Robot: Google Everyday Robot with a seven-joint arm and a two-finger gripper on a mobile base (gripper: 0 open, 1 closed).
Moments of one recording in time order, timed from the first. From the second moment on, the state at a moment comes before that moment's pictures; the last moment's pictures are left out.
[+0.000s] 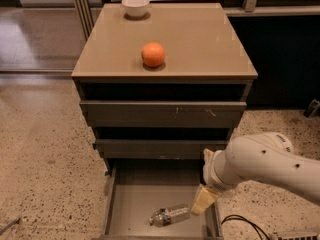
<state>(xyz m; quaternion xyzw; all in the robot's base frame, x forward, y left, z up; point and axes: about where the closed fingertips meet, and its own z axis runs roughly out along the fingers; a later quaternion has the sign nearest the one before) 0.437 -0.126 0.617 -0.57 0.80 0.06 0.19</state>
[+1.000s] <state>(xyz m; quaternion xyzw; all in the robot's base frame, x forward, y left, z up) 0.441 -0.119 0.578 -0.55 0.81 0.06 0.19</state>
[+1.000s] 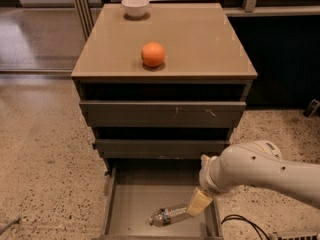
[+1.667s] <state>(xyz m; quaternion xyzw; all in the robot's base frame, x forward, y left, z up) 0.455 -0.103 0.531 -0.62 0.76 0.15 0.15</state>
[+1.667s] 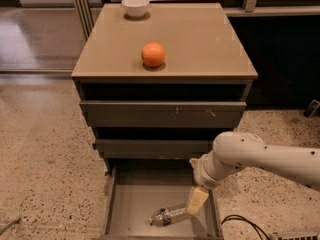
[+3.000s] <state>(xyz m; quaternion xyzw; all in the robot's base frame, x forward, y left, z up) 0.449 -0.102 0.432 -0.59 0.77 0.21 0.14</state>
